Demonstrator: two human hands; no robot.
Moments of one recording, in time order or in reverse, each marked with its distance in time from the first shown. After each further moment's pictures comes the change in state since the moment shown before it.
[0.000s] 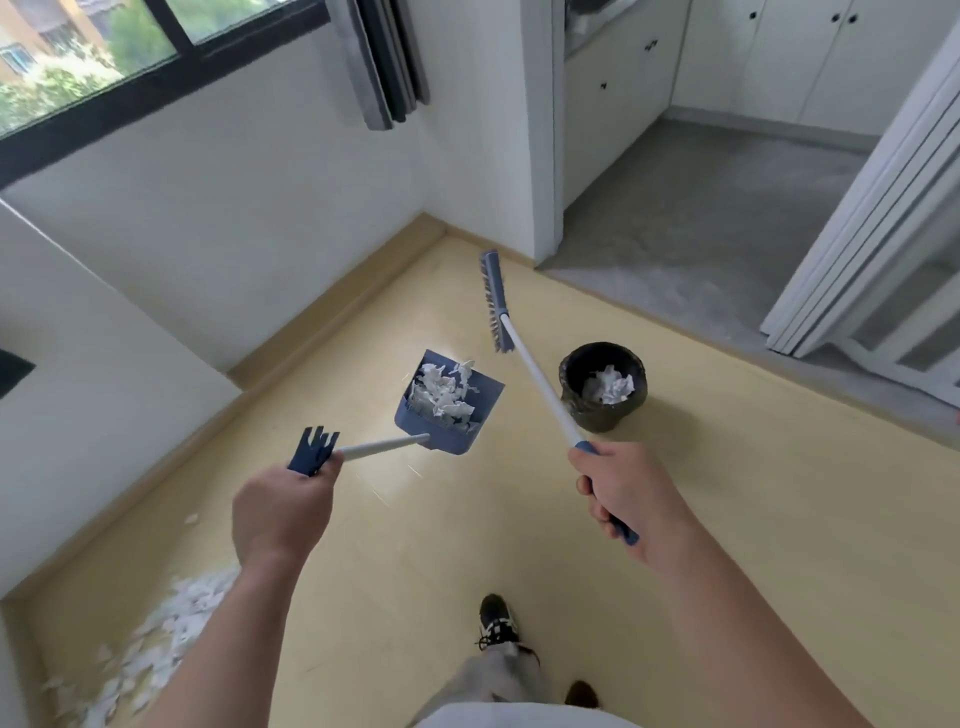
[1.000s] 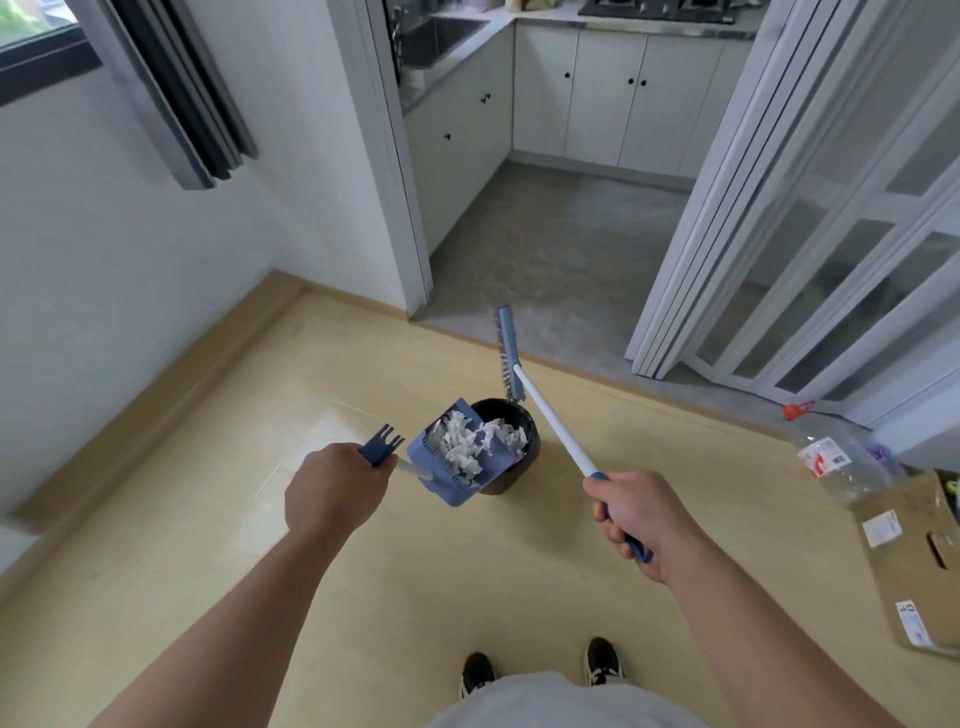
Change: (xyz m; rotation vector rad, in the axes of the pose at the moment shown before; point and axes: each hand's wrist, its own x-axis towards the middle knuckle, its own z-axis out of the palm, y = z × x) left_hand 0.094 0.234 0.173 0.267 -0.337 0.368; right_hand 0.120 -0.067 -0.132 0.079 0.337 0.162
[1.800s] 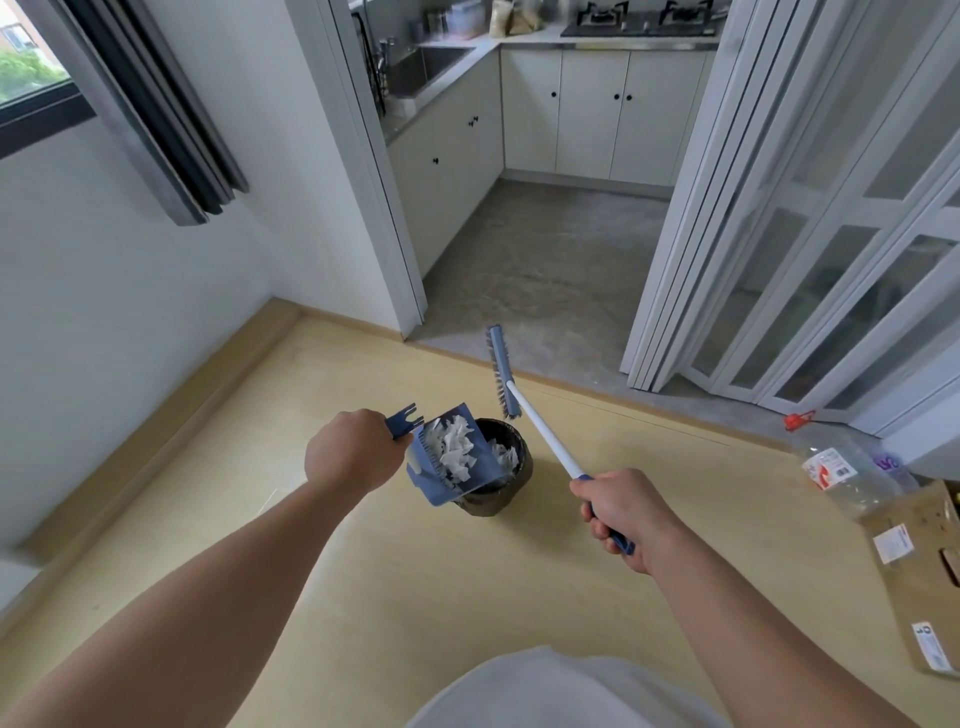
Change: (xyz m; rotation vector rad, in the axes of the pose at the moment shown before) left_hand 0.031 0.101 0.011 0.343 0.040 0.216; right_hand 0.044 -0.016 -0.053 -0.015 -0.029 0.027
